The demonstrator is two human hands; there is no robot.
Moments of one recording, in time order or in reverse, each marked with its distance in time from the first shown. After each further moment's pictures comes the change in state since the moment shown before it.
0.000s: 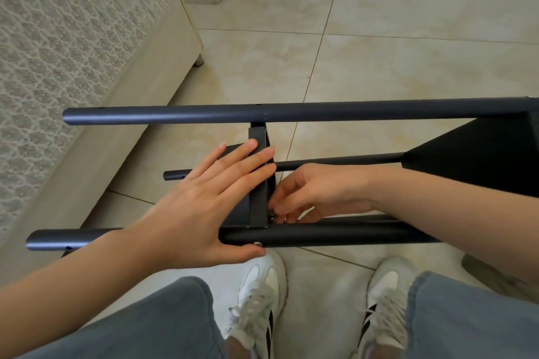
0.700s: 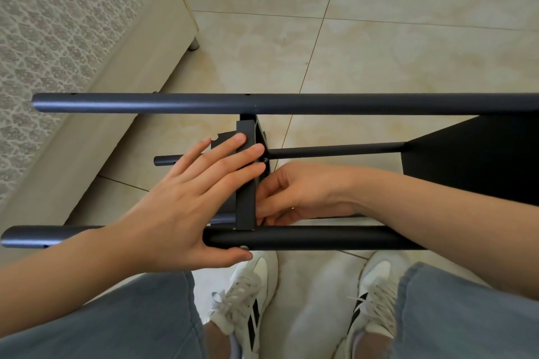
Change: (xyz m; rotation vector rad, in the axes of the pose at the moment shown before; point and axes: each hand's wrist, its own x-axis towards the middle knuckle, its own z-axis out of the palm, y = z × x) left_hand -0.010 0.010 0.005 0.040 -0.002 -0.008; right_hand 0.006 0.014 0.016 0.114 -0.092 -0.077
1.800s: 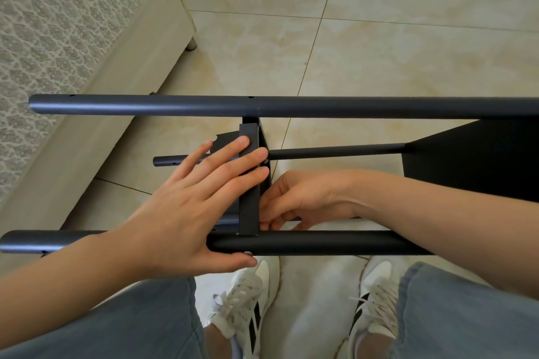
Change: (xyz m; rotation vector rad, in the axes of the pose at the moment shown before) left_hand -0.001 -0.001 0.001 0.014 -0.028 0.014; right_hand 0.005 0.001 0.001 -0.030 -0.040 0.128
